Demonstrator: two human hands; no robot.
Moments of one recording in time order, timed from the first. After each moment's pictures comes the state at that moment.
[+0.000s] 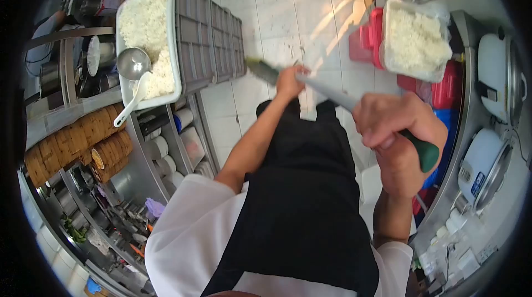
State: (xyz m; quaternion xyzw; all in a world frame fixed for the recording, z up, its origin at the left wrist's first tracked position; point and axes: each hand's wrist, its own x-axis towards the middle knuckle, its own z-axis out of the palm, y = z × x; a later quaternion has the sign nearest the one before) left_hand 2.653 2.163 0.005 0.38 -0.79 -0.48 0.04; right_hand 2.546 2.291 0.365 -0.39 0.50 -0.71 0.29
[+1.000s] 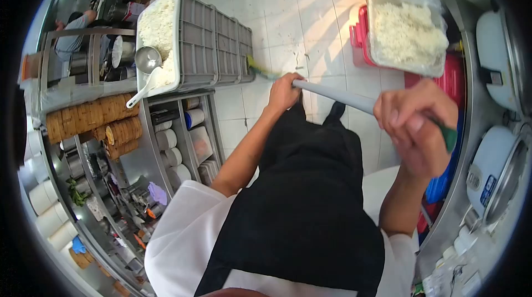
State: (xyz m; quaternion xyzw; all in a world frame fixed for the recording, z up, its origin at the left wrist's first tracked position) left_hand 2.644 2.269 0.083 0.35 -0.85 -0.38 0.03; right_hand 2.468 2.466 0.367 -0.34 0.39 -0.78 0.34
